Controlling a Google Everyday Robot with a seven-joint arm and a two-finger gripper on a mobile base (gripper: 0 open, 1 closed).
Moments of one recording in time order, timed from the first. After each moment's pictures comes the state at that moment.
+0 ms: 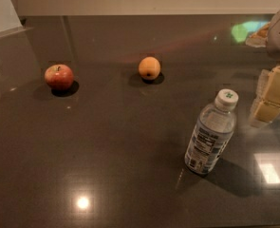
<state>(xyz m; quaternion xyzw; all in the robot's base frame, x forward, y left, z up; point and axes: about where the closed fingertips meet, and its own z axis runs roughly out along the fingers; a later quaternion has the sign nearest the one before) 0.438 -0.217 0.976 -0.60 0.78 -0.03 0.16</state>
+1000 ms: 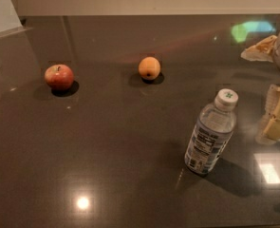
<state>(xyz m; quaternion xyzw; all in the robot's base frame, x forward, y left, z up) 0.410 -0.205 0.967 -0.63 0.75 0.03 0.18</state>
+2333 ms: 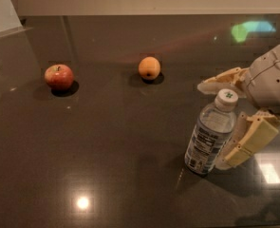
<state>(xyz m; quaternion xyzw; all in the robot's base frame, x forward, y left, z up) 0.364 -0.130 0.946 -0.66 0.67 0.20 0.26</state>
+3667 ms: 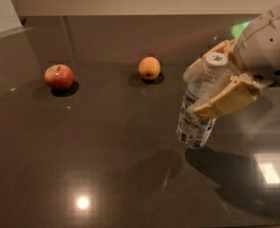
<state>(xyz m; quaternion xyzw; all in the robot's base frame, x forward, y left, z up) 0.384 -0.101 0.998 -0.64 0.68 0.19 0.31</state>
